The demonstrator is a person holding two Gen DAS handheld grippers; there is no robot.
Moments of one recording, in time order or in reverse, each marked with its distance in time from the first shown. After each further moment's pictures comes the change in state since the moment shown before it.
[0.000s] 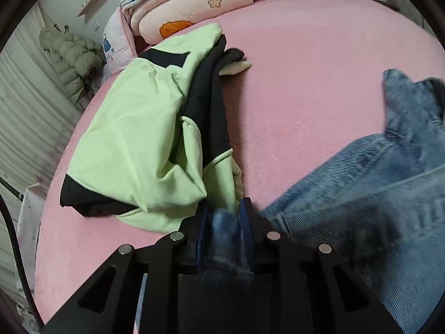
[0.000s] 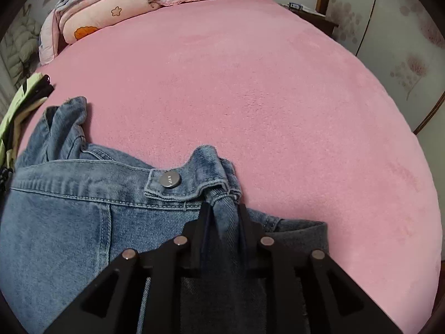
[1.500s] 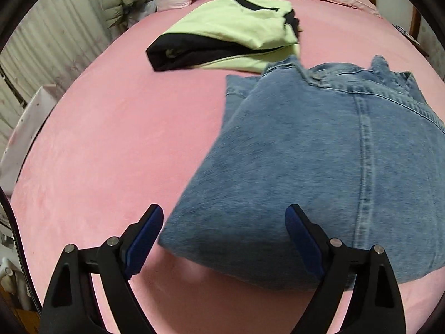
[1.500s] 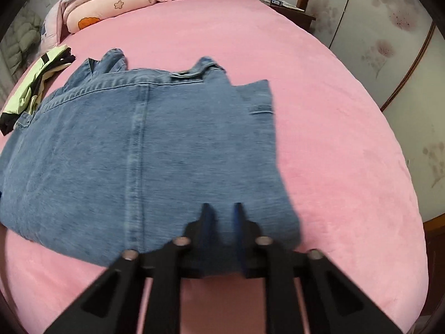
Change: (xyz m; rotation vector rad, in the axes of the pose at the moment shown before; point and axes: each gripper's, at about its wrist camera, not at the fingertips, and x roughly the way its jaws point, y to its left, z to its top) left arm -0.096 0.098 -0.175 -0.320 0.147 -0.085; right arm -0.112 0.004 -0.136 0.020 0.033 -0.075
